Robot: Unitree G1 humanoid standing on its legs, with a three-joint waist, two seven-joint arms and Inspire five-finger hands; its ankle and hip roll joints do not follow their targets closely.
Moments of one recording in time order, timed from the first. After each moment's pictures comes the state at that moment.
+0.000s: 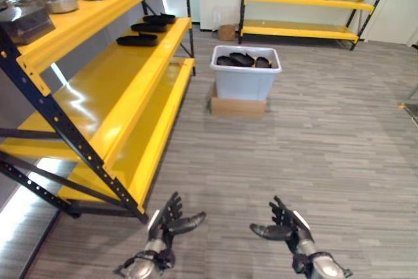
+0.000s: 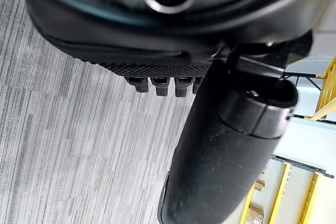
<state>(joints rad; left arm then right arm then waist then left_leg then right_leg) 0.26 0.32 -0.23 0.27 -0.54 -0.09 0.05 0.23 -0.36 0.30 0.29 0.51 -0.06 0.02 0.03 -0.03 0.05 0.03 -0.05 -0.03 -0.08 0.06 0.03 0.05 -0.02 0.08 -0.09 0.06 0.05</state>
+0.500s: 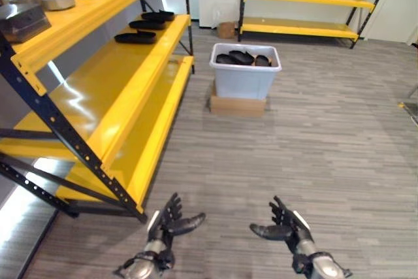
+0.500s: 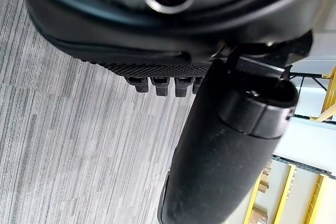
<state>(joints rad) 0.26 0.32 -0.23 0.28 -0.54 -0.09 0.05 0.23 -0.36 0.30 0.29 0.51 -0.06 0.02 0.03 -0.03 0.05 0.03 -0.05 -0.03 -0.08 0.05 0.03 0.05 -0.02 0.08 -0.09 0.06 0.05</state>
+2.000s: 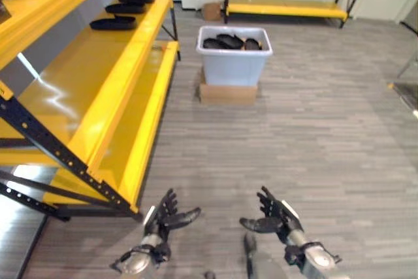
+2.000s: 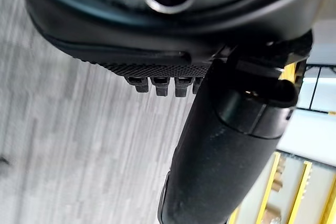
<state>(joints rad) 0.22 0.32 -0.19 0.34 -0.55 -0.09 0.03 0.15 -0.36 0.35 0.28 0.51 -0.07 0.06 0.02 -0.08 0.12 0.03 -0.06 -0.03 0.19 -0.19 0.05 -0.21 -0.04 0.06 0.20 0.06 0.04</state>
